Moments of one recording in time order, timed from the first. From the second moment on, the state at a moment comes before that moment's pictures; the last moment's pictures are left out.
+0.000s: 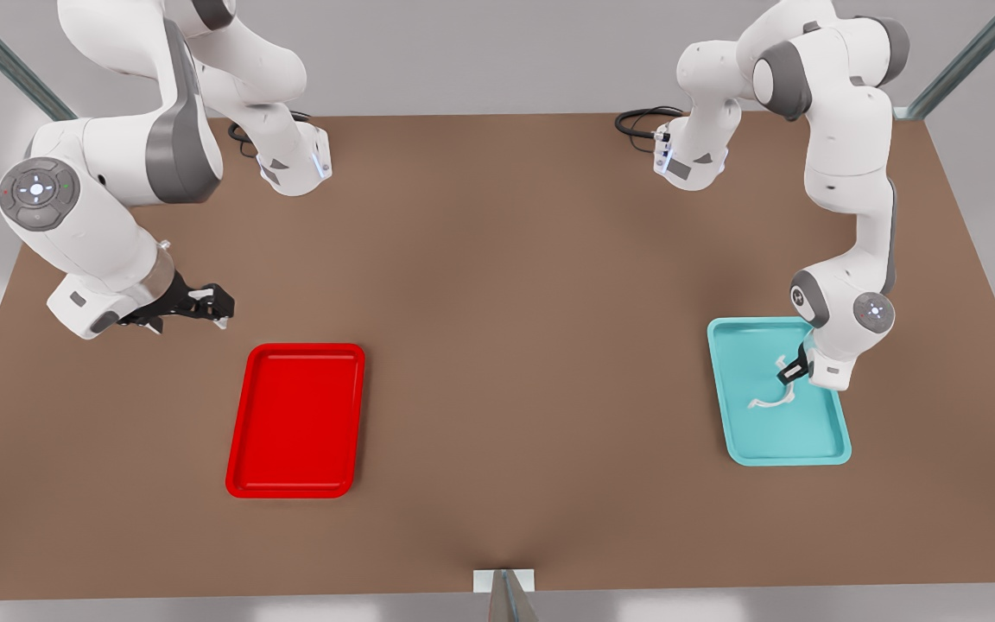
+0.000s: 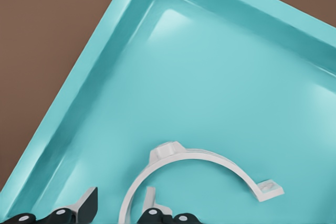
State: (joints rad) left arm -0.10 0.54 0.31 -2.09 -0.19 2.65 -0.18; right arm 0.05 0.21 0.13 -1.34 -0.11 1.55 0.08
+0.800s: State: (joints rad) left arm -0.10 0.55 0.31 -2.08 -0.19 2.65 -0.19; right arm 0.05 0.21 0.13 -1.34 -0.11 1.55 0.08
